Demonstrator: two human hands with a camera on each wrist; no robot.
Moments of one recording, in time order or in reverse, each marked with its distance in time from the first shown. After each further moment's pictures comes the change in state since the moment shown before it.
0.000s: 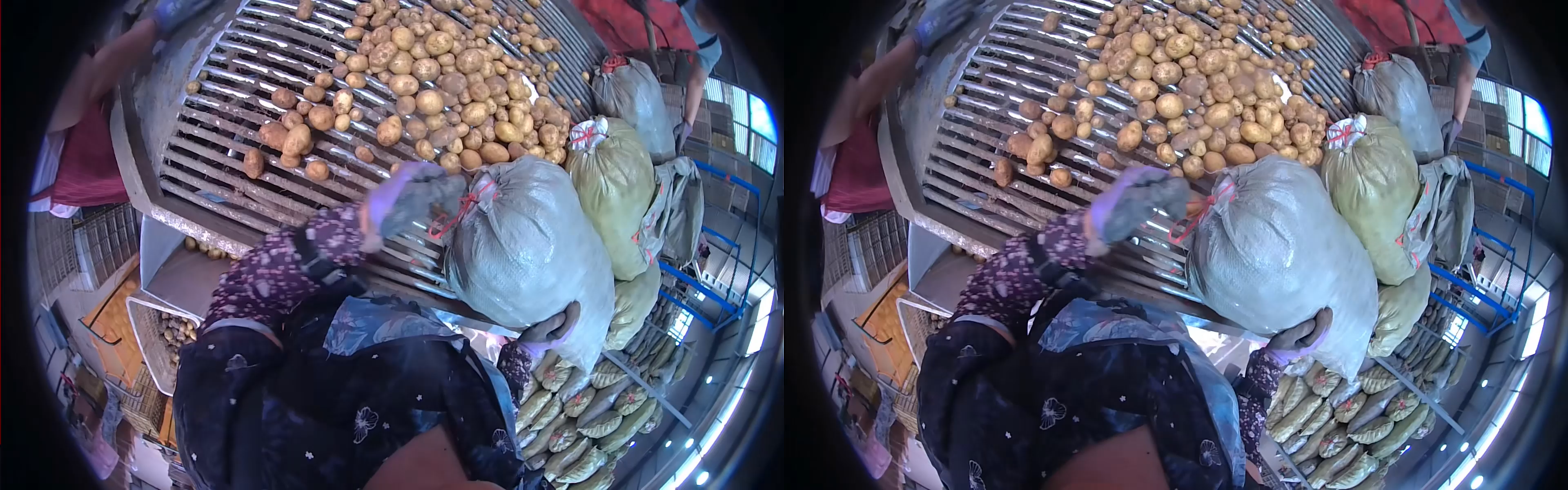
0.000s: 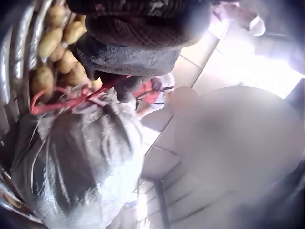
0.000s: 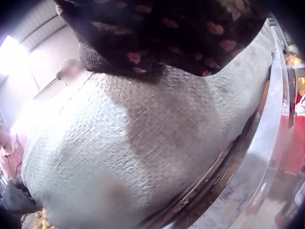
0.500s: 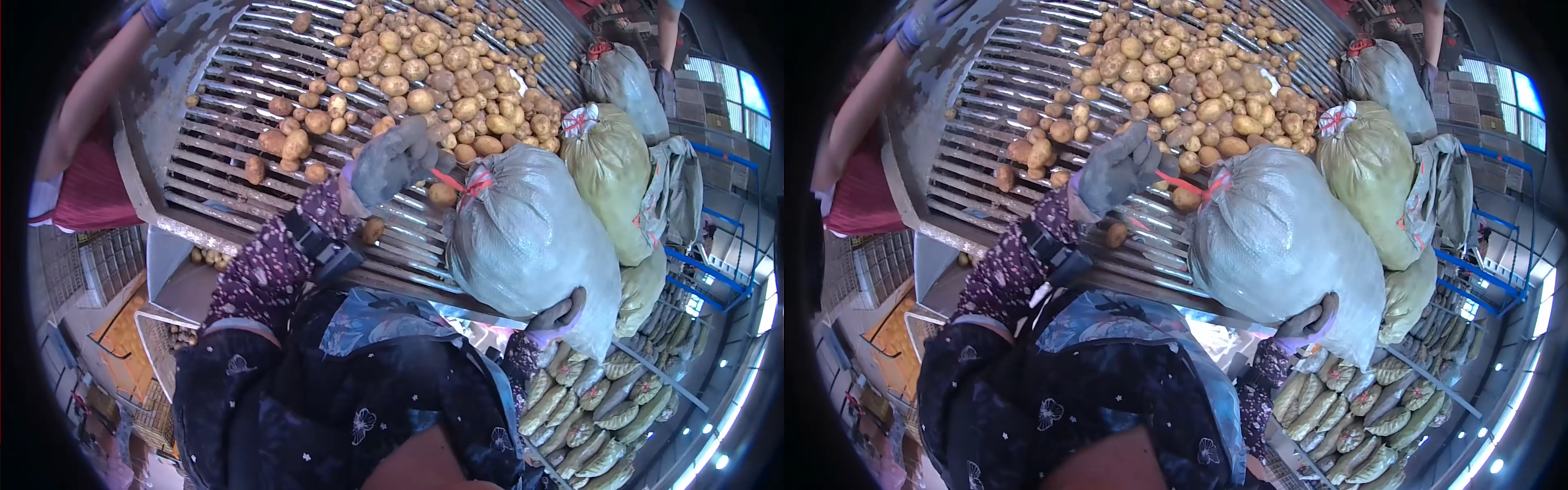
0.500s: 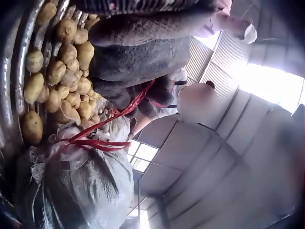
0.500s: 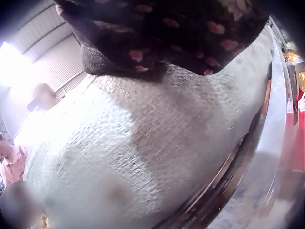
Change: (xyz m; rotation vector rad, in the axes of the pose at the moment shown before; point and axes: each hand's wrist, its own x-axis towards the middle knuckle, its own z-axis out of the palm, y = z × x) left_hand 0.025 0.030 0.000 0.079 -0.162 0.170; right_hand 0.002 0.002 0.000 0.009 0.035 -0.041
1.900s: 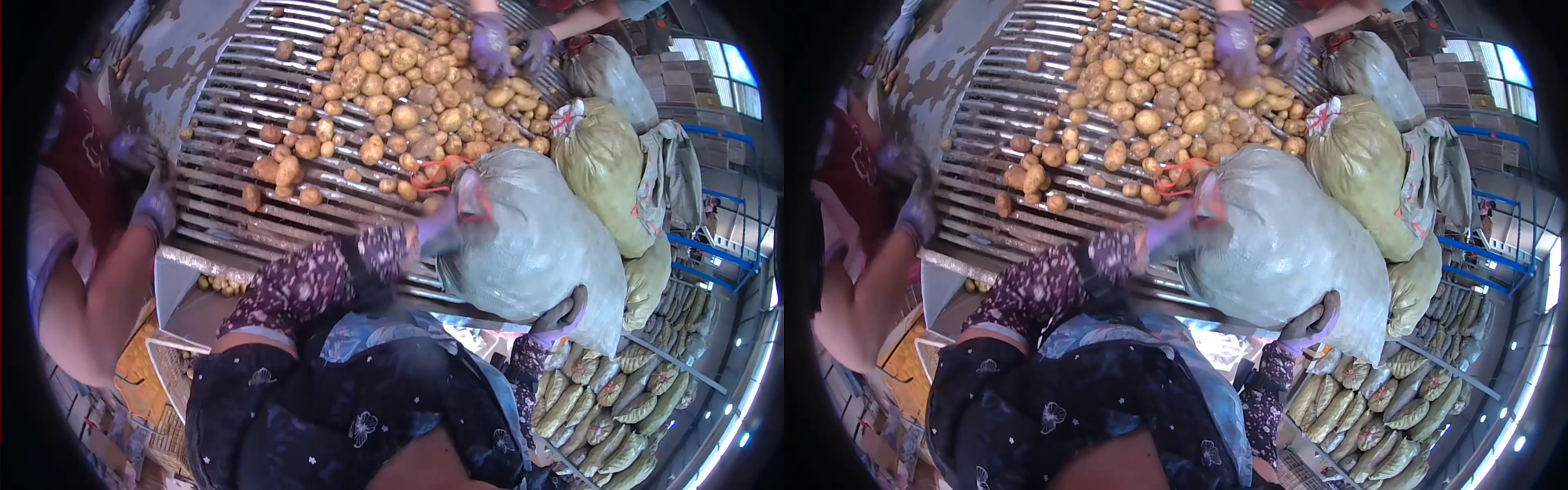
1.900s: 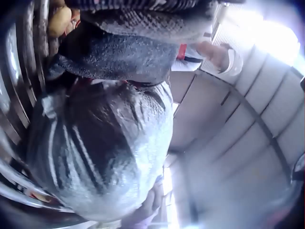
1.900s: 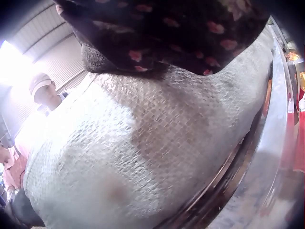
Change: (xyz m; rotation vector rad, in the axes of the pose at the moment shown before) left_hand 0.004 -0.087 0.063 0.047 0.489 -0.657; right_hand 0.005 -0.008 0.003 -0.033 0.033 -0.003
